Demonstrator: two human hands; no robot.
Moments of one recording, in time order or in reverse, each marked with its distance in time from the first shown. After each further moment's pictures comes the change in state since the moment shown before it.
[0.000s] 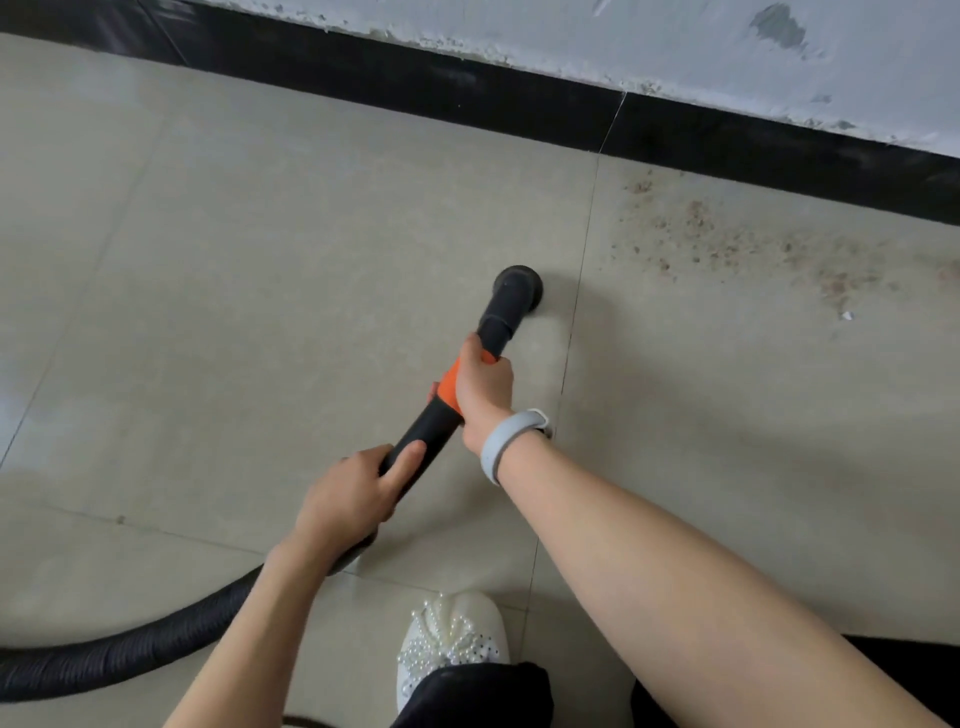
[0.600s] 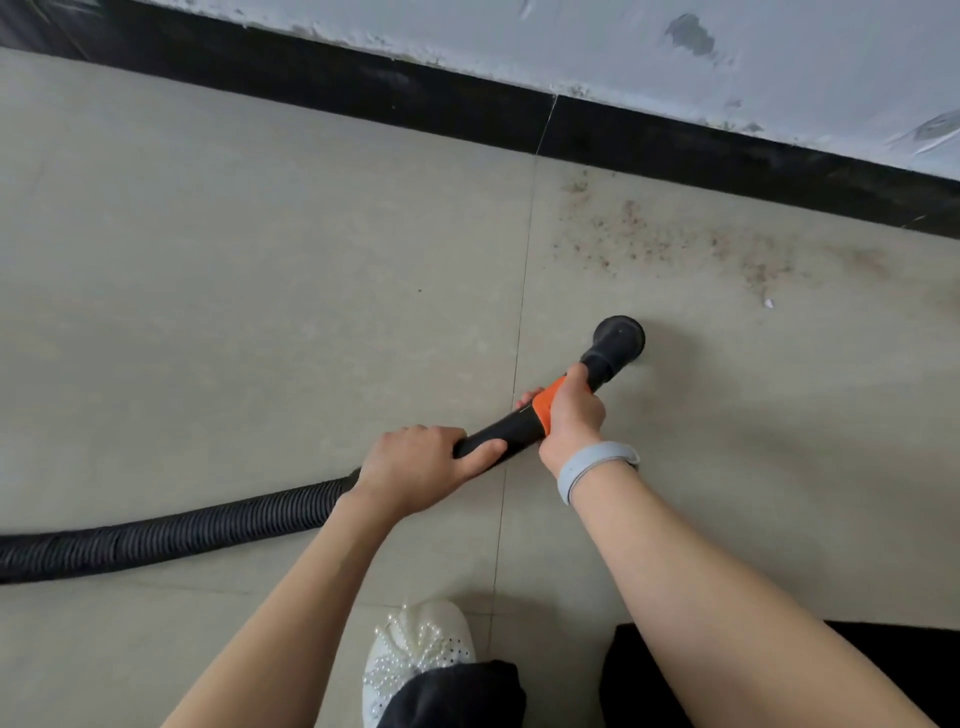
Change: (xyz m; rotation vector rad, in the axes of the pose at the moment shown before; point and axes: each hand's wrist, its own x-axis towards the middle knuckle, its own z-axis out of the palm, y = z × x) left_hand 0.030 0.088 0.035 0.396 -0.124 0.359; right_hand 0.005 -0.026 -0.117 0.269 0.341 0.011
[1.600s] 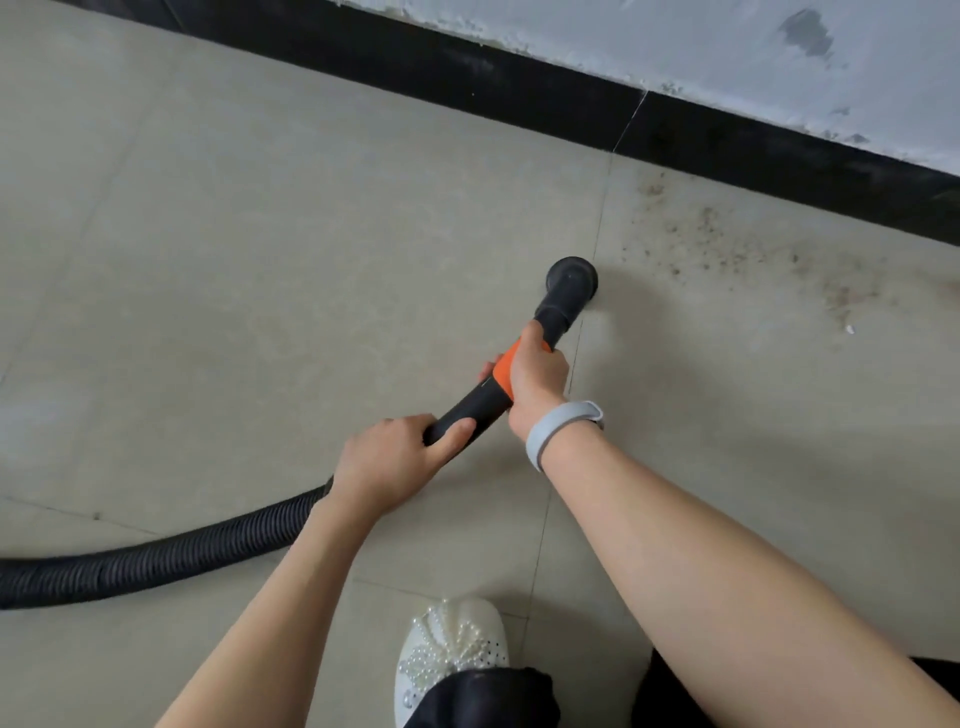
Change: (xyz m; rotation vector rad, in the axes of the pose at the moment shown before) left_hand -0.028 -0.058 -0.007 -0.204 0.151 -0.260; right_hand -0.018 0.027 0.084 -0.252 -0.225 -0.061
